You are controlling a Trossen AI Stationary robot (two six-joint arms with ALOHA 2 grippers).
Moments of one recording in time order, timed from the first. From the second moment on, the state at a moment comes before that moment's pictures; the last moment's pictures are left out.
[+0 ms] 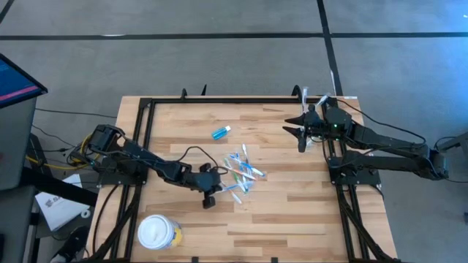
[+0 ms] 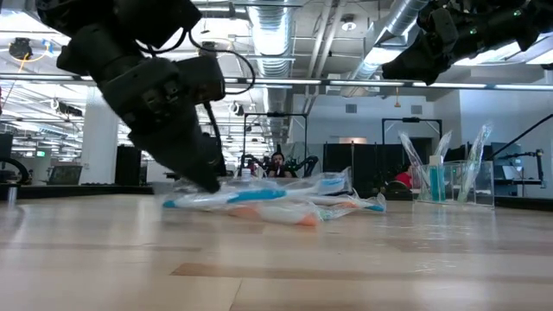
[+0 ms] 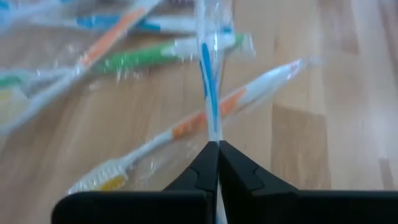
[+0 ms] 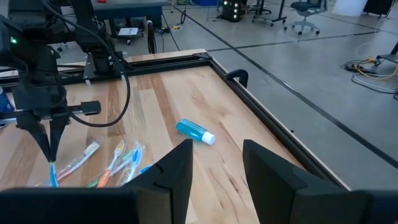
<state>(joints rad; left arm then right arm) -0.28 1.67 0.69 0.18 -0.19 -0.44 -0.39 0.69 0.51 -0.07 -0.05 -0.03</state>
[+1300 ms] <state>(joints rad) -0.06 1.59 0.69 1.02 -0.22 -0.06 -0.35 0.69 0.51 0.01 -0.15 -0.03</state>
